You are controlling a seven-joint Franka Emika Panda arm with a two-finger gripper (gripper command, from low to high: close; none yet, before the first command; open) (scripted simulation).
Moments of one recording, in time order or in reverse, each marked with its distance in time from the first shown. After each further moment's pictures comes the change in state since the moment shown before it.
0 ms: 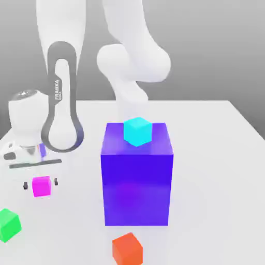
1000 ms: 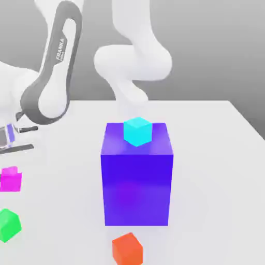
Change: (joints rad) arm 0.298 -0.126 -0.286 0.309 -0.484 -0.438 0.292
